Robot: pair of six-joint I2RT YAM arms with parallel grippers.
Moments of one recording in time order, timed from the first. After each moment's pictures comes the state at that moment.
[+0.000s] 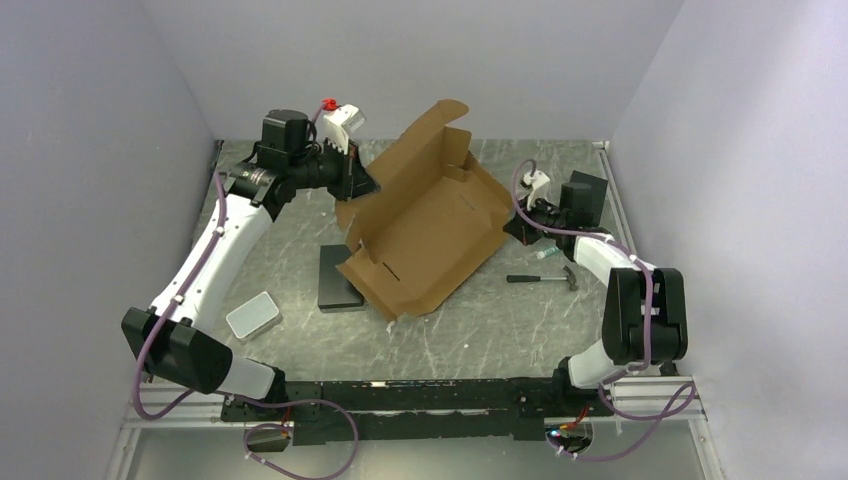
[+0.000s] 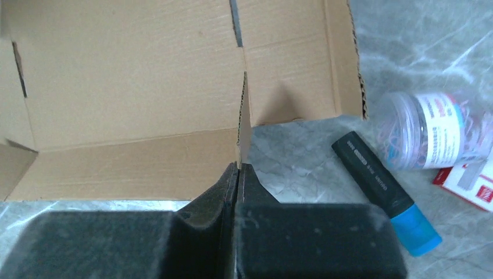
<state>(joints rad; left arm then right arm) -0.33 1.42 1.53 -0.62 0.64 -0.05 -0.03 1.54 0.82 0.03 -0.72 -0.26</state>
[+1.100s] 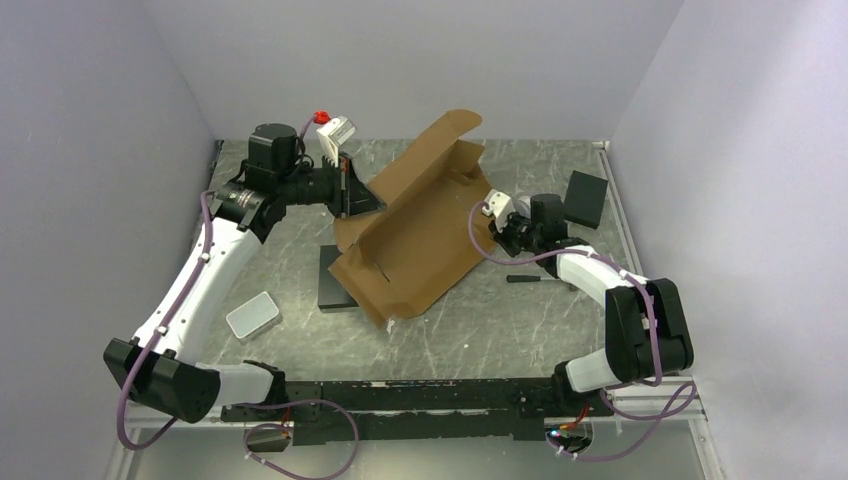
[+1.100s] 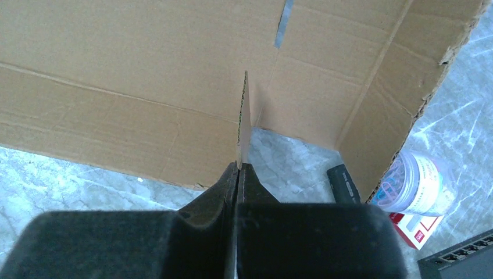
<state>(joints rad) -0.34 1.28 1.41 -0.56 0.84 -0.23 0.20 1.44 0.73 0.05 -0.48 -0.64</state>
